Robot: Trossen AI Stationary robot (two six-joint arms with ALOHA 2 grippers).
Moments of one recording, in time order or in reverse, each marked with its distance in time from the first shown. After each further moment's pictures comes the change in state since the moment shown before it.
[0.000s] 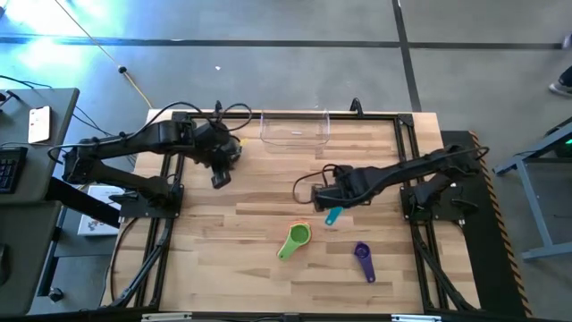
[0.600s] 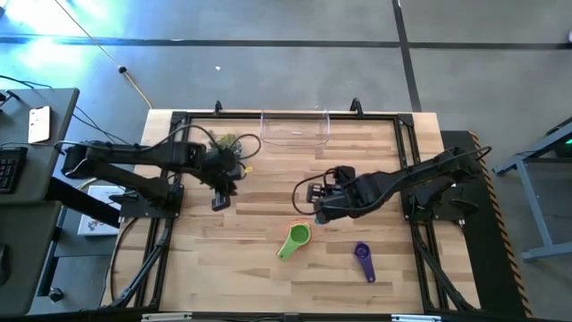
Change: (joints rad) left arm -0.174 -0.004 -0.233 0.215 0.088 -0.033; right arm 0.096 0.000 0.144 -0.021 0.198 0.093
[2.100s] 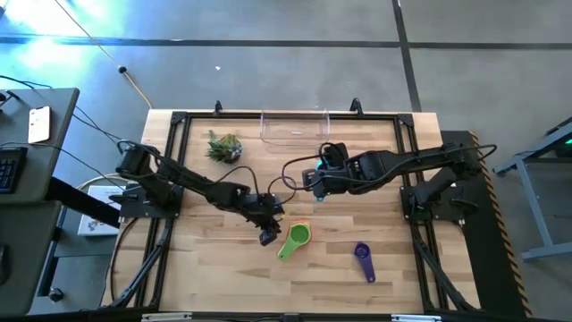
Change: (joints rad) left arm -0.251 0.590 -0.021 0.844 0.021 -0.472; right arm -0.117 -0.015 0.145 -0.018 0.075 -0.528
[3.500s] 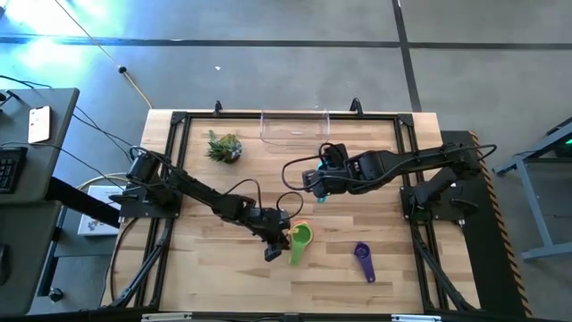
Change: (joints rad) left arm -0.088 0.102 0.067 0.162 0.039 -0.010; right arm 0.001 0.000 -0.002 0.000 -0.031 0.005
